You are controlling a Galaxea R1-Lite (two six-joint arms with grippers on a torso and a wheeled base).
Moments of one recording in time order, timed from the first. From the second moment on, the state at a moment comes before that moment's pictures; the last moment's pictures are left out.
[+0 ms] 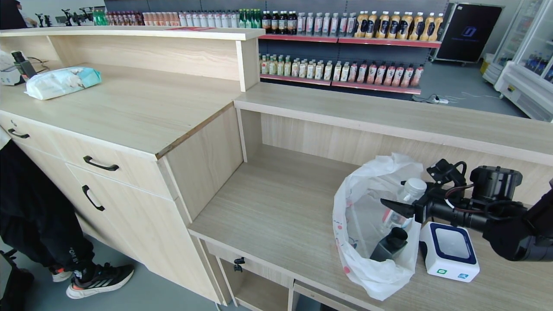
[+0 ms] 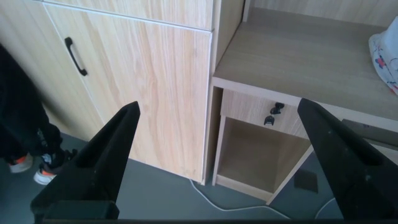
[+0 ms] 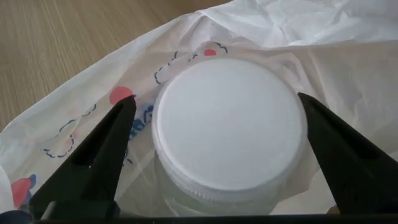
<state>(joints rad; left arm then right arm) -0.01 0.00 0.00 0.00 -0.05 0.00 -0.09 2.07 -0.67 -1.12 0.70 -0.33</state>
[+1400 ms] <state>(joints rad) -0.01 0.00 0.00 0.00 -0.05 0.00 -0.07 1.21 -0.99 0.04 0.42 -0.37</state>
